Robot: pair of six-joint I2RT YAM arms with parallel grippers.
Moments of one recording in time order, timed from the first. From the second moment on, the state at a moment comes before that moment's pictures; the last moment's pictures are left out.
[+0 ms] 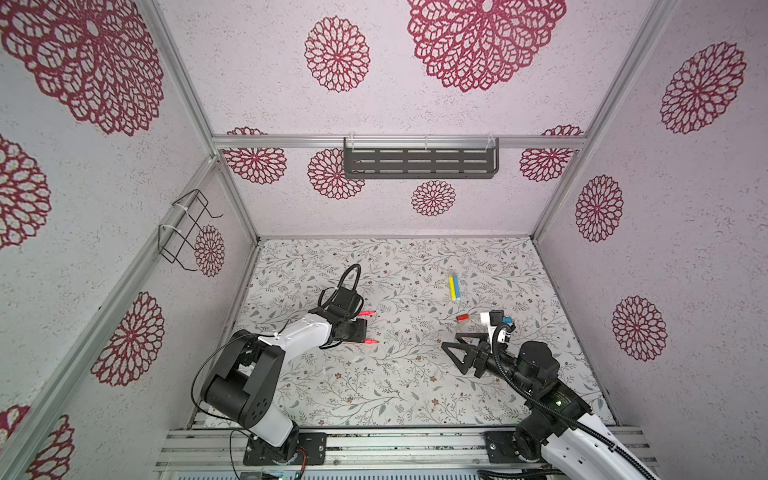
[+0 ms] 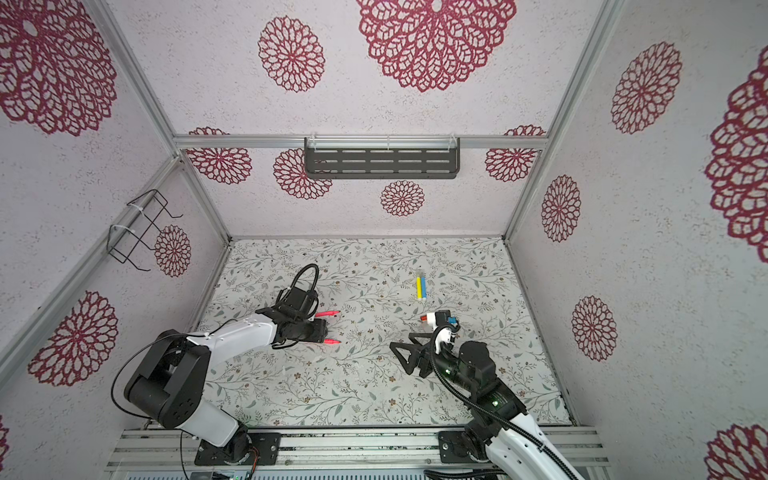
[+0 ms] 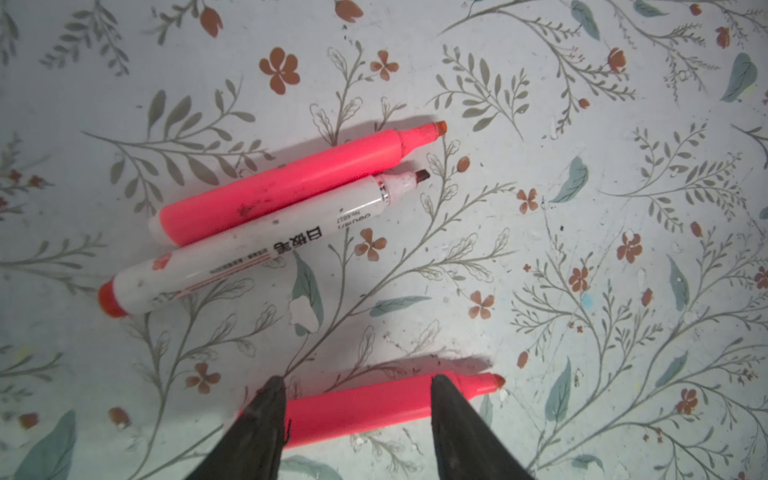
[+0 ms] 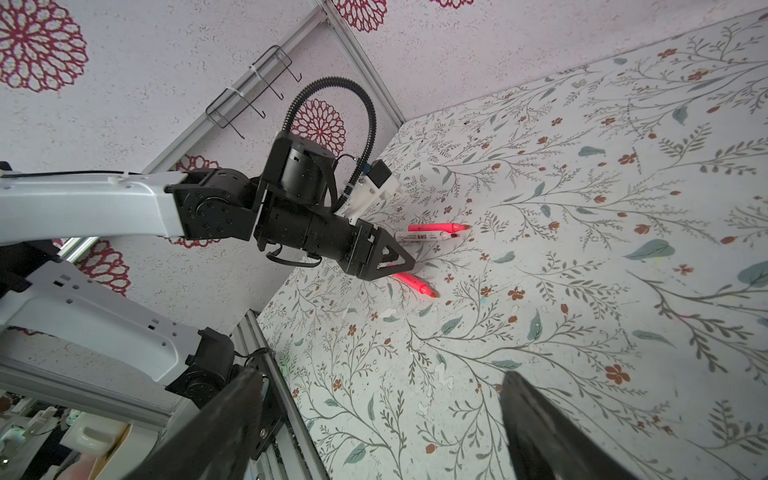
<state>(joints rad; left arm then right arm) -0.47 1.60 0.85 -0.36 0.02 -0.34 0.58 0.48 0.33 -0.03 -0.40 0.60</state>
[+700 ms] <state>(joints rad) -0.43 1.62 0.85 -0.36 0.04 -0.33 0.58 0.49 0.33 -0.02 -0.41 0.61</state>
